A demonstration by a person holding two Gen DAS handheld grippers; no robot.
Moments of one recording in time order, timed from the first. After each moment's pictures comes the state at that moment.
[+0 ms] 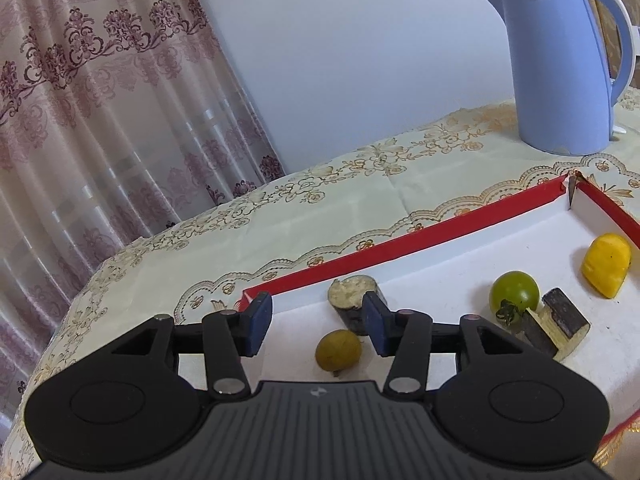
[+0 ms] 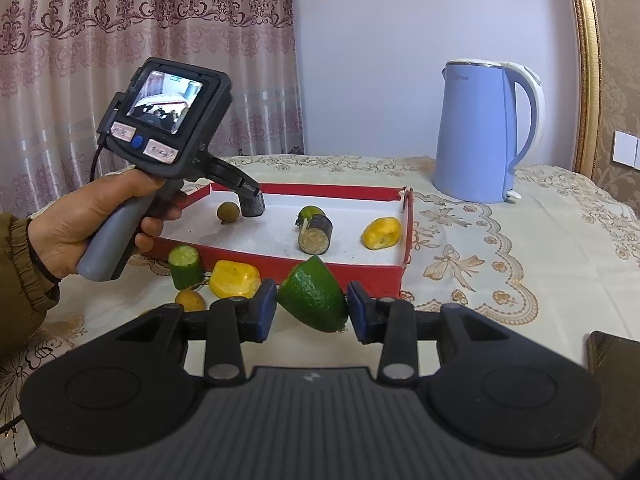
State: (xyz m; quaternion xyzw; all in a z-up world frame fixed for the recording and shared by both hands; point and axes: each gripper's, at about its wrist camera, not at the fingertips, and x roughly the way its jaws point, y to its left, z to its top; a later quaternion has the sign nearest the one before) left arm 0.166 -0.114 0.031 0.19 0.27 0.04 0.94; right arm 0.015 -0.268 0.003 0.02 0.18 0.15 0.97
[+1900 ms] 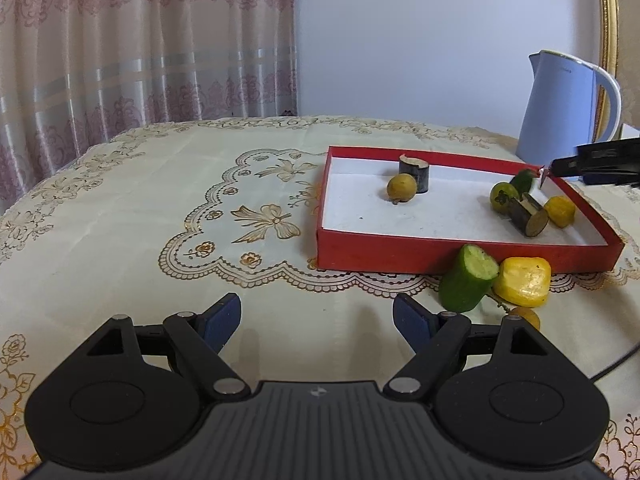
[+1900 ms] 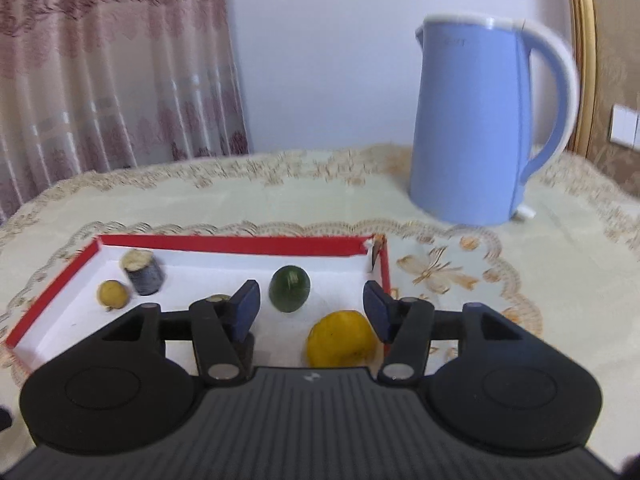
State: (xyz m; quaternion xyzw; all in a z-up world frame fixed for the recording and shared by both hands) left arm 0.010 0.007 0.000 -0.01 0.29 0.02 0.96; right arm 0.176 -0.264 0.026 0.04 0.22 0.08 0.97
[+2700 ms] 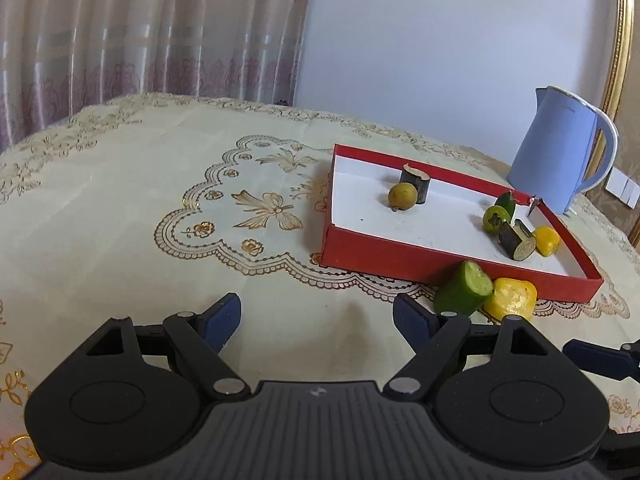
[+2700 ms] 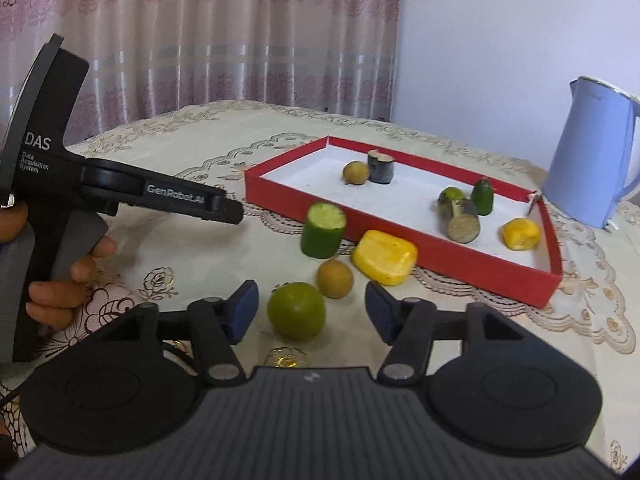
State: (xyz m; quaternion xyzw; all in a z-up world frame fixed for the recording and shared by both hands) left arm 0.010 0.030 -0.003 -0.09 0.29 -0.01 0.95; right arm 0.020 -0.159 -0.014 -0.08 0.22 0.24 0.94
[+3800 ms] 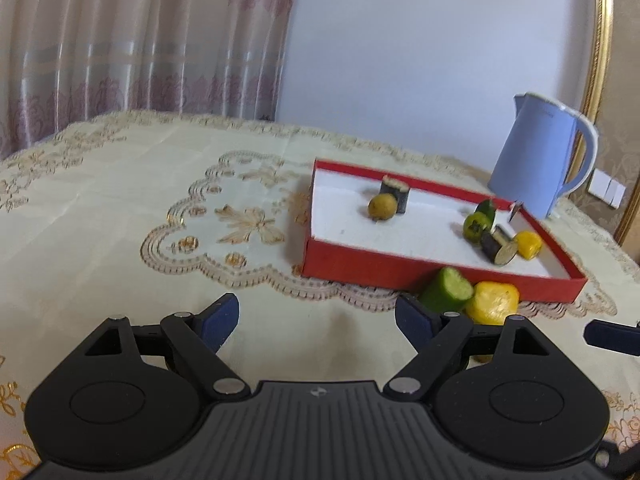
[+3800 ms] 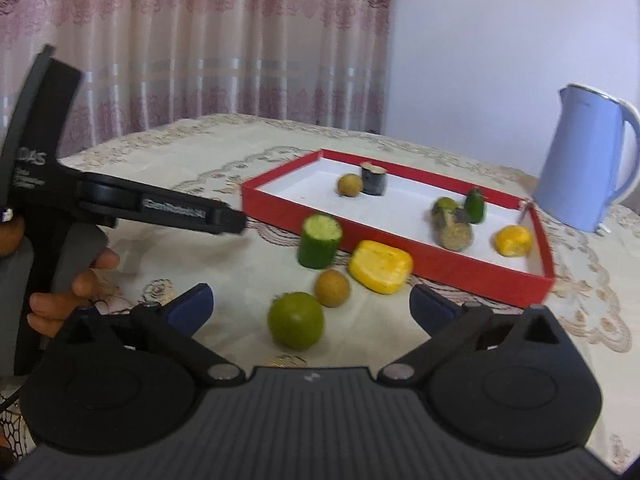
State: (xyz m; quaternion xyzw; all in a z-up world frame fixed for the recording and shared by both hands) left arm 0.001 0.028 0.001 -0.08 0.26 -0.03 0.96; right arm 0.015 -0.164 -0.008 -0.07 0.21 0.20 0.95
